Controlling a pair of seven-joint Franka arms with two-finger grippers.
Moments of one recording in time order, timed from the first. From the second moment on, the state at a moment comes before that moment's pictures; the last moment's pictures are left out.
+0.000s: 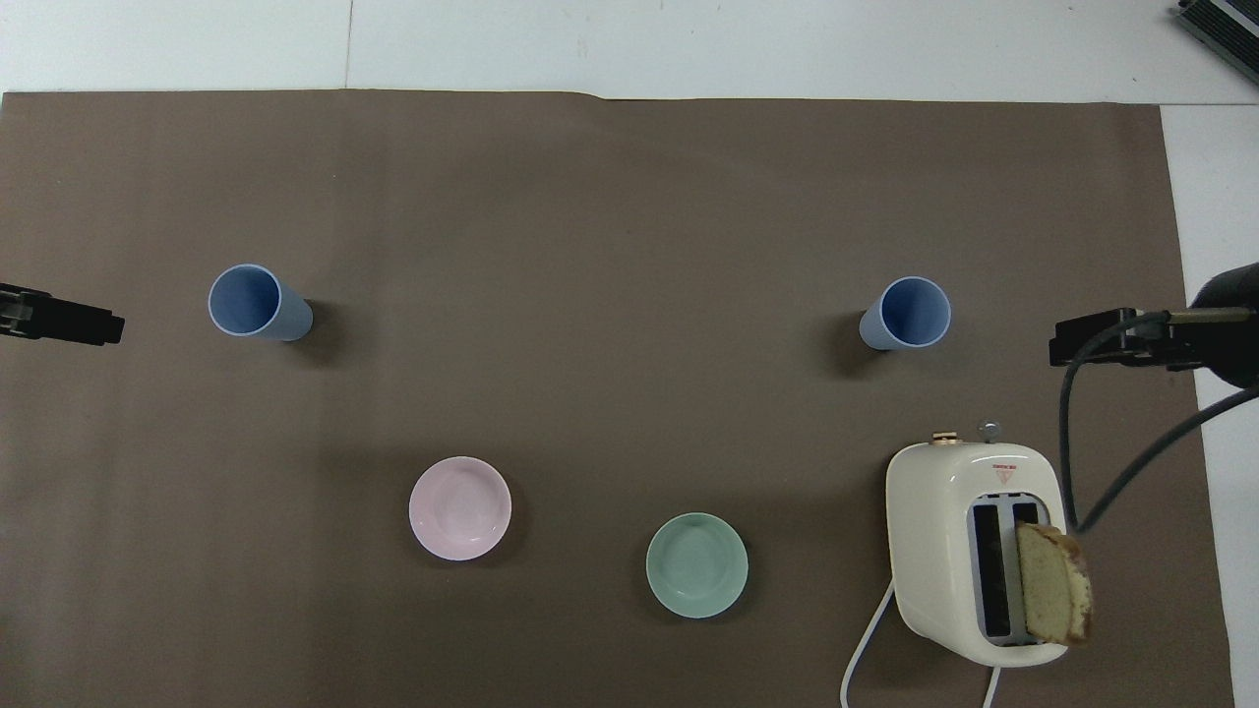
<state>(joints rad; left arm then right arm) -0.11 -0.04 0.13 -1.68 -0.02 1.70 0.27 -0.16 -0.09 0.19 -1.65 0.02 1.58 0.09</state>
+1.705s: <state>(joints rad) -0.11 -0.04 0.13 -1.79 -0.03 1.84 0.24 -0.16 -0.09 0.19 -1.65 0.02 1.58 0.09</state>
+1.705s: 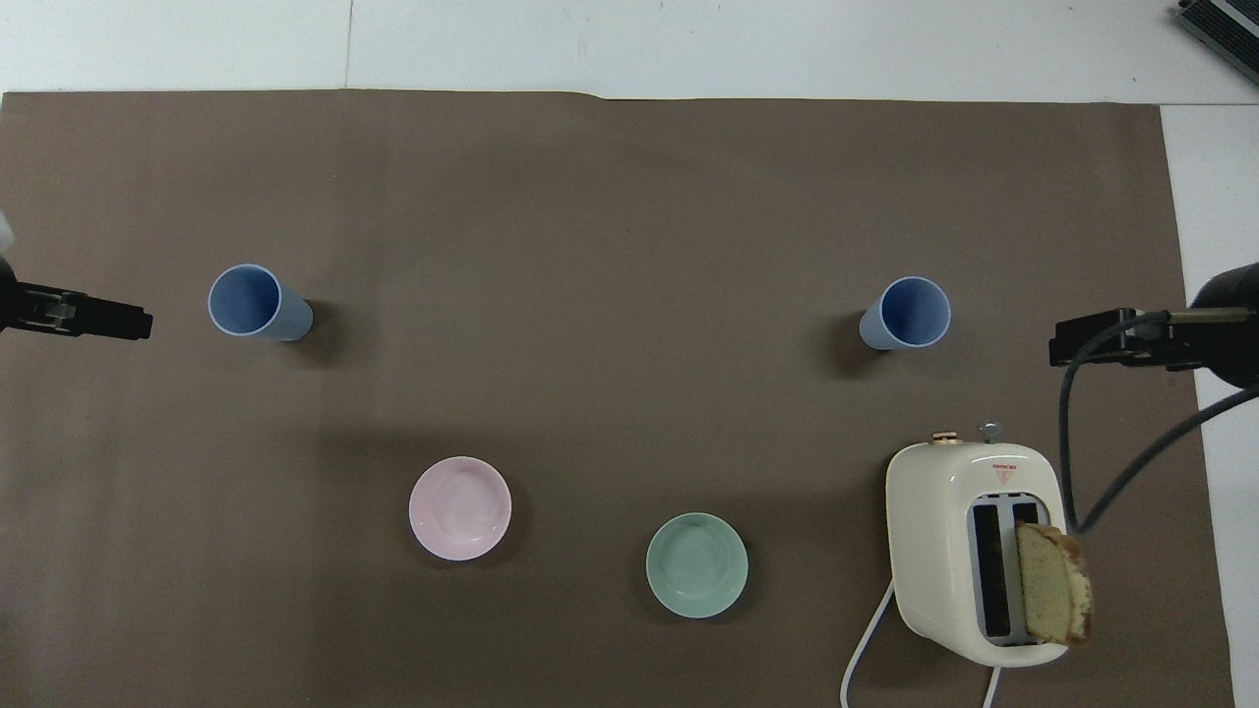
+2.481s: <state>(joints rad) -0.09 0.04 0.13 -1.94 -0.06 2.08 0.24 -0.16 -0.09 0.19 -1.65 0.02 1.58 0.09</state>
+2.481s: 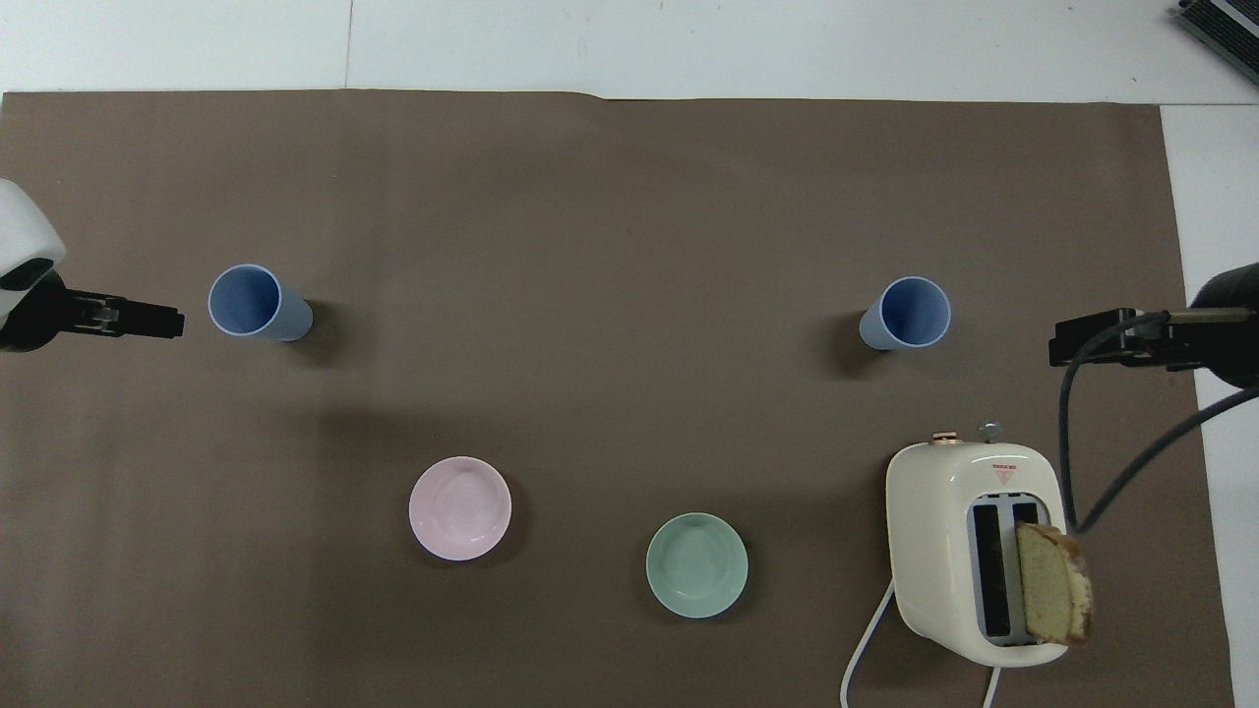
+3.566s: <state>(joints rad) -0.10 0.23 0.11 -1.98 -0.08 2.38 0.19 -0.16 -0.09 0.19 -1.65 0.02 1.58 0.09</state>
